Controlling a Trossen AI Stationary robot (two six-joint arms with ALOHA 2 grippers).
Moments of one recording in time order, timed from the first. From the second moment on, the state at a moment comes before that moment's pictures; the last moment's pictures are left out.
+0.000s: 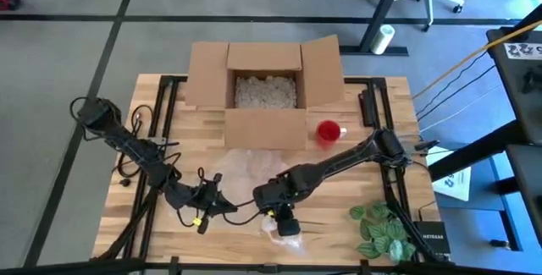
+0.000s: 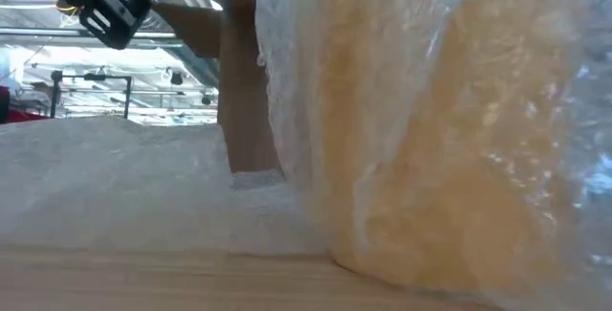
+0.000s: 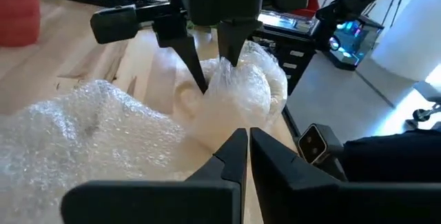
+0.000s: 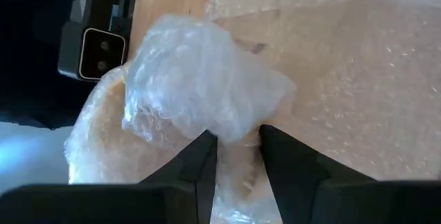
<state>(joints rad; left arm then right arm) -0.73 1.38 0.51 0.59 -0.51 -0.41 0.38 2.12 1.77 -0.87 -0.29 0.23</state>
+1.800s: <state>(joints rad) -0.79 1.38 0.51 0.59 -0.56 -0.38 0.26 2.18 2.00 -1.15 -0.05 0.27</state>
